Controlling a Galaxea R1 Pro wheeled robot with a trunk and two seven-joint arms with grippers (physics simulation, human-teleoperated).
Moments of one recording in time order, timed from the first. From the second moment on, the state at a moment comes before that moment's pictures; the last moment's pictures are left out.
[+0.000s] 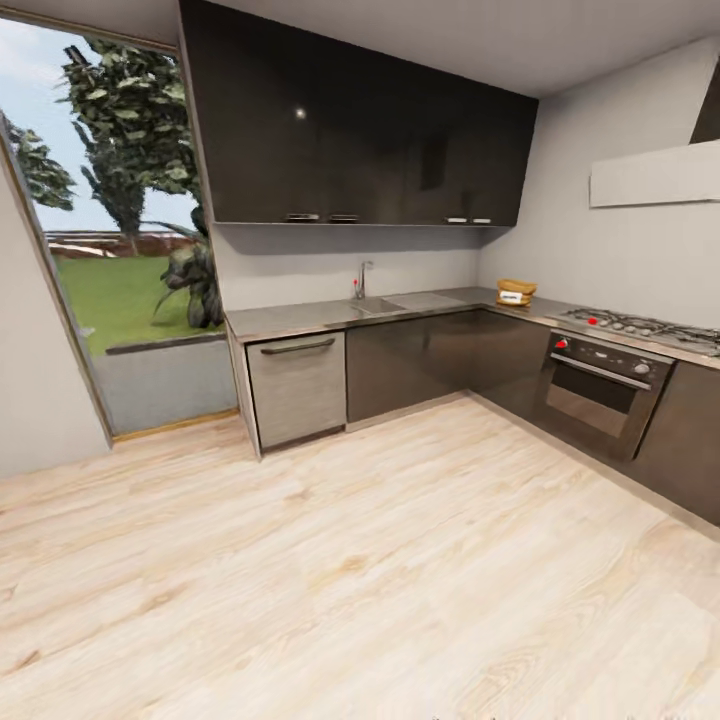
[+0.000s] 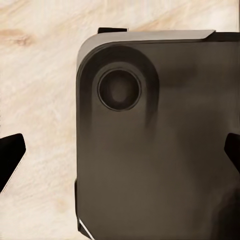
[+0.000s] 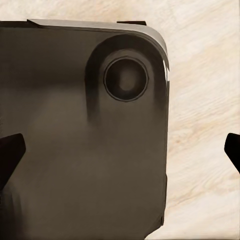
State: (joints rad) left arm 0.00 0.00 0.01 -0.04 0.03 -0.08 0.01; right arm 0.00 0.00 -0.01 0.00 -0.01 -0.12 0.00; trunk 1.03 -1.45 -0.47
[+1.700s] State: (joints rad) left arm 0.00 0.00 0.01 -0.04 0.03 -0.08 0.01; right arm 0.00 -0.01 -0.01 0.00 -0.01 -0.12 0.00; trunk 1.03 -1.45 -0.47
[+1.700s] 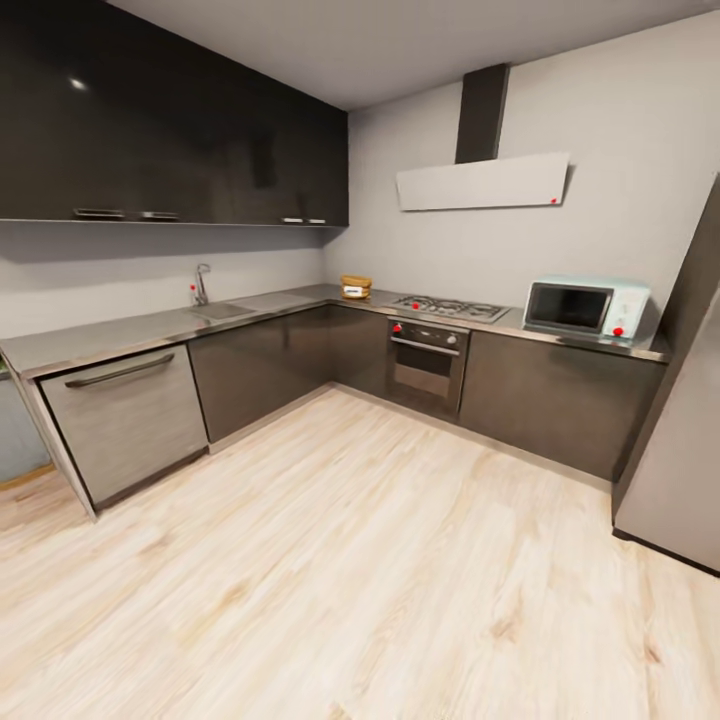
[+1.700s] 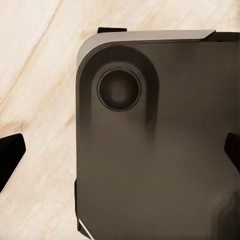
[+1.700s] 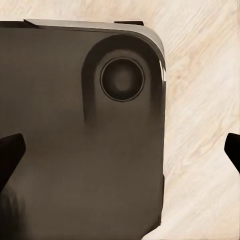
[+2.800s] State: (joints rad) left arm 0.00 0.00 0.01 -0.04 0.03 -0.08 0.01; right arm 0.00 -0.01 -0.01 0.00 -0.01 -0.12 0.00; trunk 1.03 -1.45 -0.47
